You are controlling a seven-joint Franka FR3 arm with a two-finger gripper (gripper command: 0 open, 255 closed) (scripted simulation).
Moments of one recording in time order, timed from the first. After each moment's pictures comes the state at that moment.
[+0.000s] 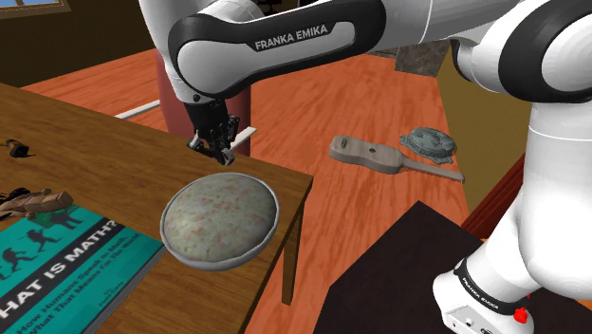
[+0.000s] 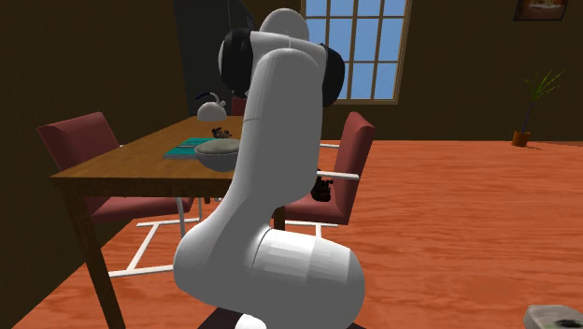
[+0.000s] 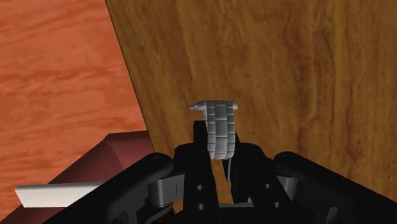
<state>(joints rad) 0.25 0.45 0.44 -1.43 -0.29 1.77 0.46</state>
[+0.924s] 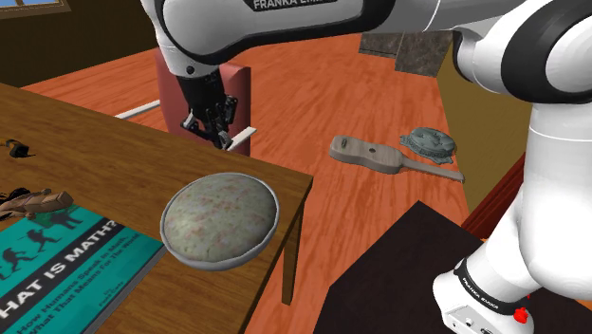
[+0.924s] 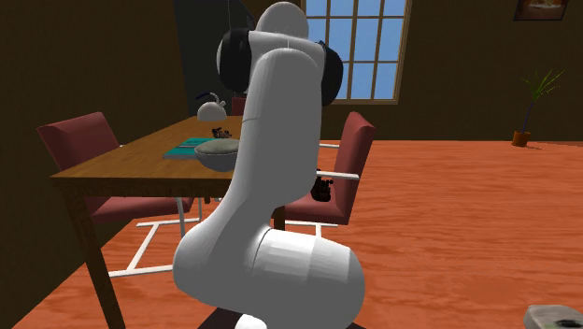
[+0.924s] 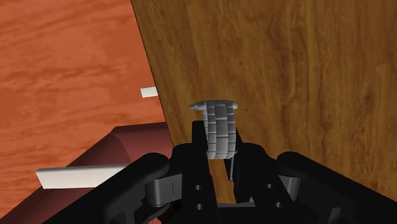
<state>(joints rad) 0.26 0.44 0.44 -1.31 -0.29 1.65 0.44</state>
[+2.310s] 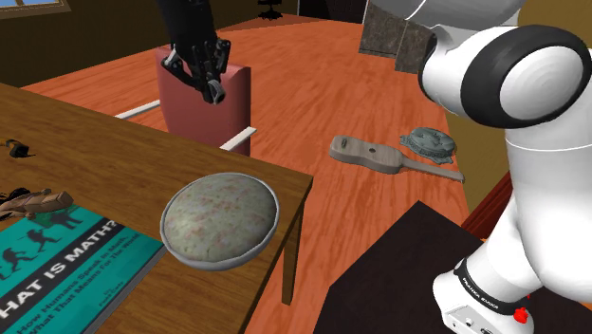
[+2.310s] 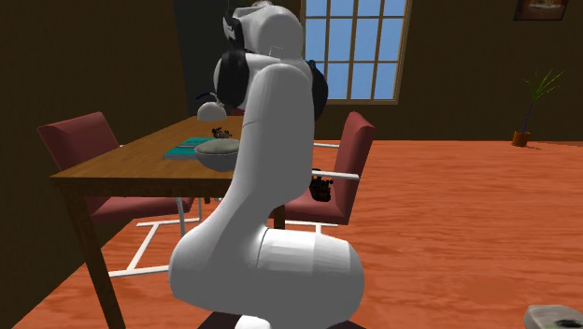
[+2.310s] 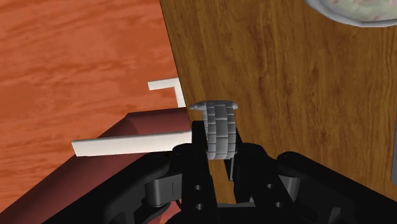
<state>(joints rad) 0.38 0.59 0.42 -0.77 -0.34 1.27 0.39</state>
